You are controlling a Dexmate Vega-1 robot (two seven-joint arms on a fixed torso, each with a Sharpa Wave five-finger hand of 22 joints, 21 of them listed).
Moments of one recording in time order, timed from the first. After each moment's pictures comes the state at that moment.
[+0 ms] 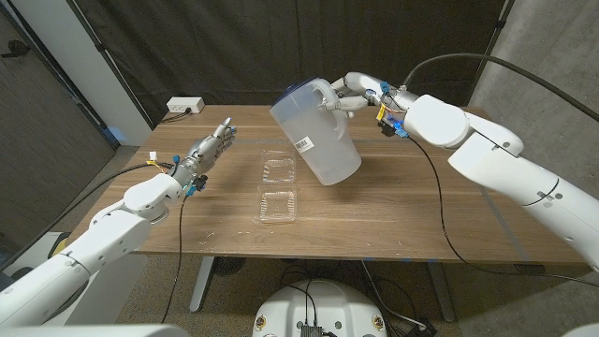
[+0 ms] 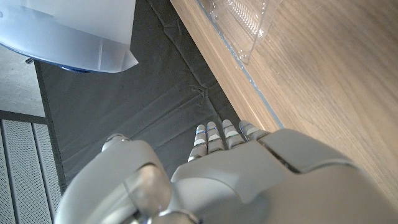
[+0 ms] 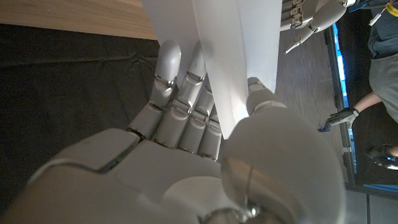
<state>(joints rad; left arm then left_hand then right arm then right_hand) 1.16 0.89 0.18 -1.75 -0.67 -0.10 -0.01 0.46 0.06 -0.17 0.12 0.34 0.06 0.03 0.20 0.19 0.06 0.00 0.21 0.19 -0.01 0.01 0.19 0.18 -0.11 0.01 0.20 0.18 -0.77 -0.89 -0.46 -2.29 -0.07 -0.38 0.13 0.91 0.07 0.50 -0.09 0.17 0.78 -0.14 0.55 0.79 1.02 -0.11 0.71 1.03 1.12 -0.18 0.83 0.74 0.74 -0.08 1.52 0.26</state>
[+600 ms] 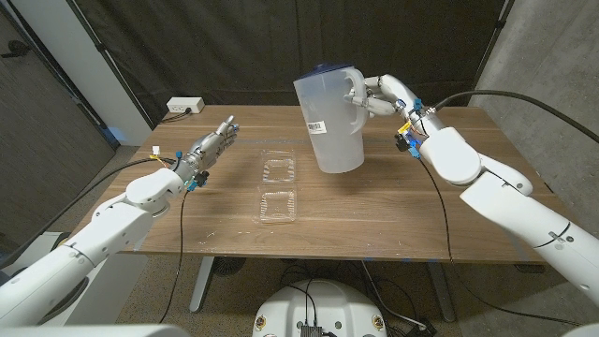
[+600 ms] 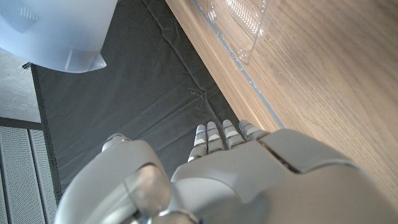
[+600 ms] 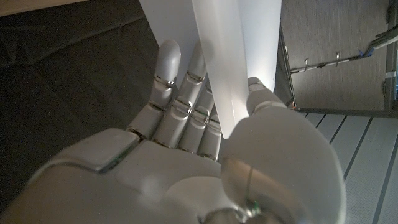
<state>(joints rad) 1.11 0.89 0.20 -1.73 -0.66 -0.07 -0.03 0.46 0.06 -0.17 0.11 0.34 0.06 0.03 0.20 0.19 0.06 0.00 0.21 0.19 -0.01 0.01 0.19 0.18 -0.11 0.01 0.20 0.18 -1.05 -0.83 -0.30 -2.21 -0.01 -0.15 -0.22 0.91 0.07 0.50 -0.09 0.17 0.78 -0.14 0.55 0.80 1.03 -0.10 0.71 1.03 1.12 -0.19 0.84 0.75 0.74 -0.08 1.53 0.25</state>
